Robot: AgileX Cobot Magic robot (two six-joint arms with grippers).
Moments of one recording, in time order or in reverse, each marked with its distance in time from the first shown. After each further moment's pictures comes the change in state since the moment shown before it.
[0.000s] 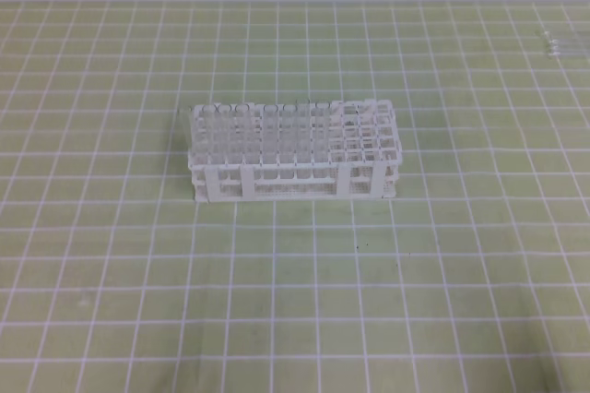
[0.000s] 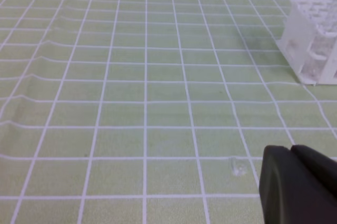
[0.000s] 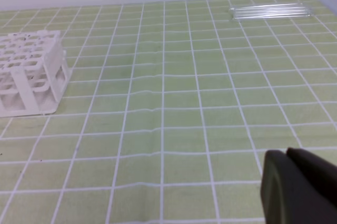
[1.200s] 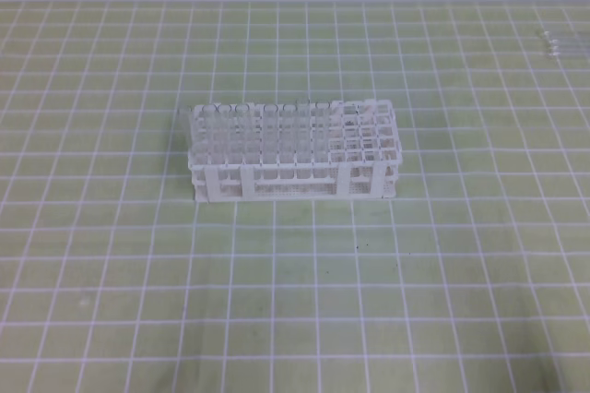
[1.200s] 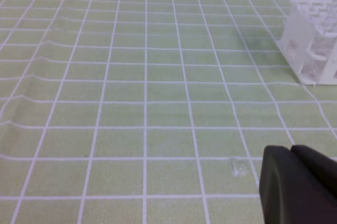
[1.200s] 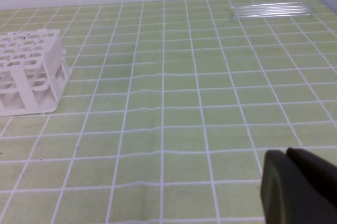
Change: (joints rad) left arm 0.000 -0.010 0.004 0.000 -0.005 -0.001; right arm 0.000 0.003 0.000 0.000 0.000 0.001
